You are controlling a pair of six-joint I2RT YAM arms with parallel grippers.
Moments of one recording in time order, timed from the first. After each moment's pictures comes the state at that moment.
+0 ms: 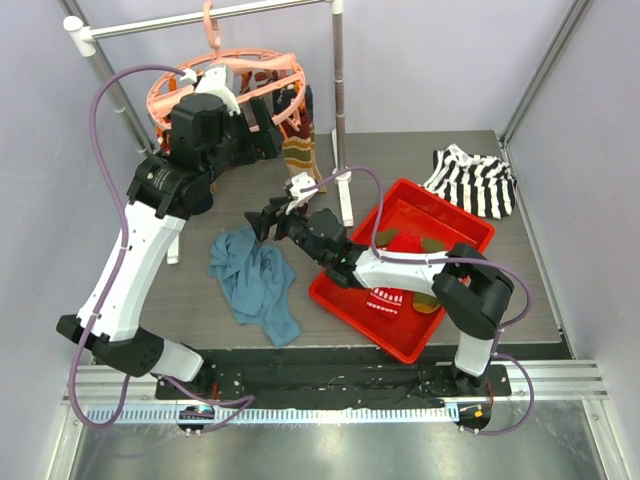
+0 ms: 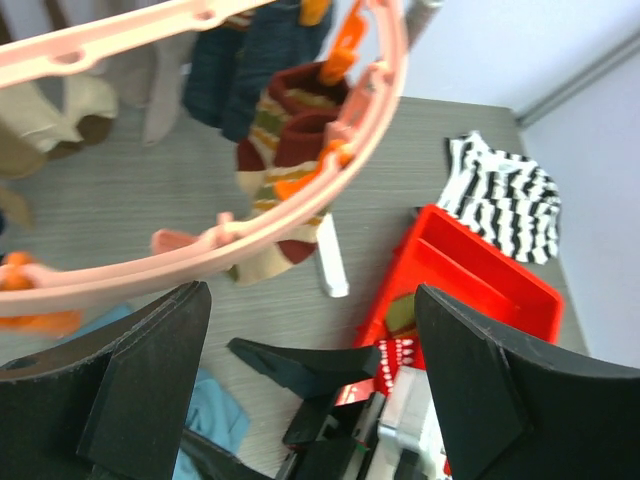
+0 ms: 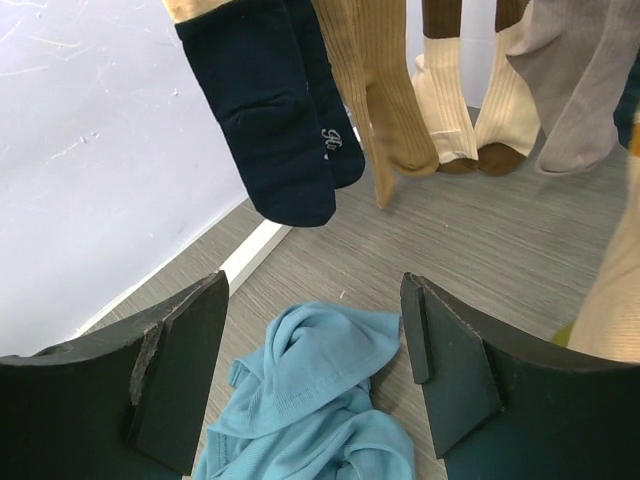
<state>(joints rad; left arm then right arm) -0.50 1.45 1.93 -0.82 -0.20 -0.44 0.99 1.81 1.15 0.77 0.22 0.24</state>
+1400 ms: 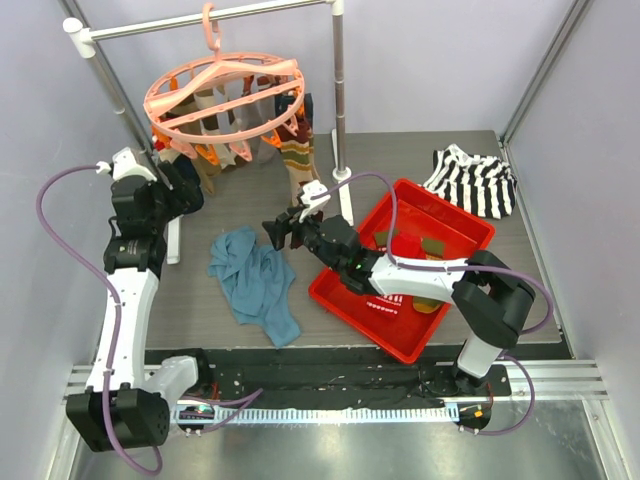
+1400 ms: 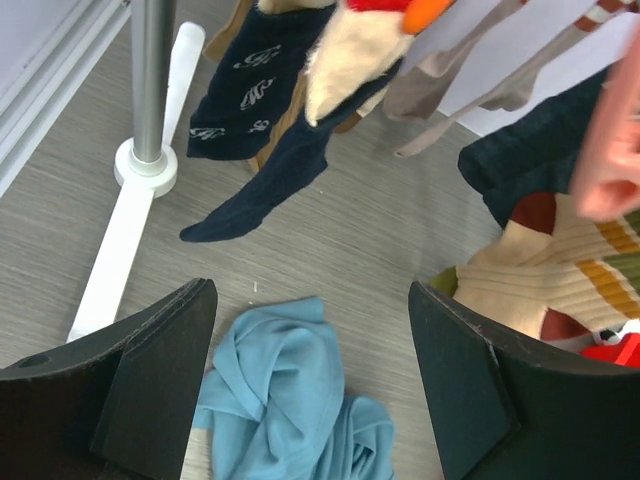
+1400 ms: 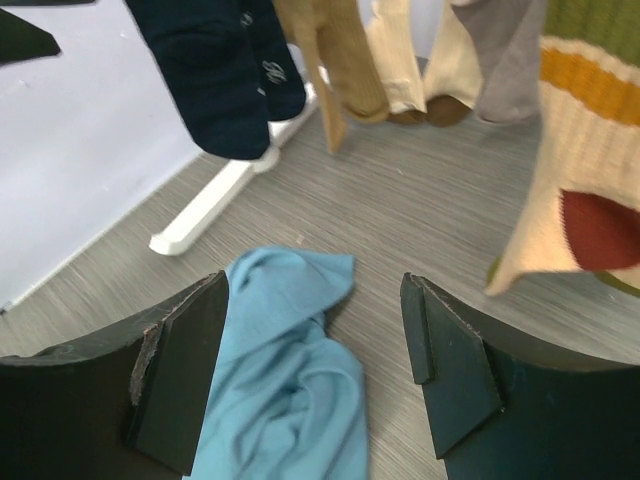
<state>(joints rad) 0.09 1.01 1.03 -0.34 -0.04 -0.45 0.98 1.69 1.02 0.69 0.25 0.21</state>
